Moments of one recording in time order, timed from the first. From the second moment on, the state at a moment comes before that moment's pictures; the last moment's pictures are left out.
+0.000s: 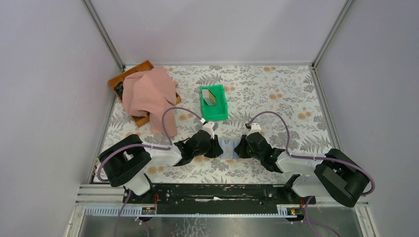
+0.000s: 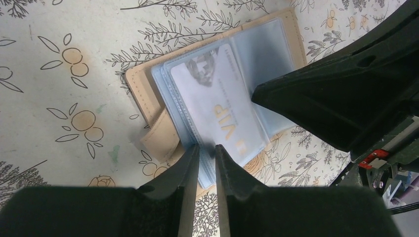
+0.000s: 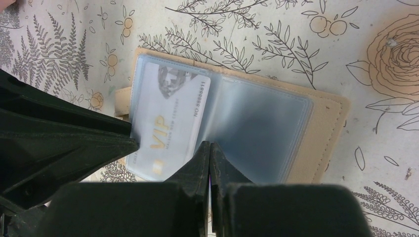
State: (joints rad) left arm -0.94 1.56 0.53 0.41 0.02 -0.70; right arm 0.79 1.27 0.30 0.29 0.10 0.69
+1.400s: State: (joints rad) left arm -0.94 1.60 0.65 0.41 0.11 -0.71; right arm 0.79 1.06 0.27 0.12 0.13 0.65
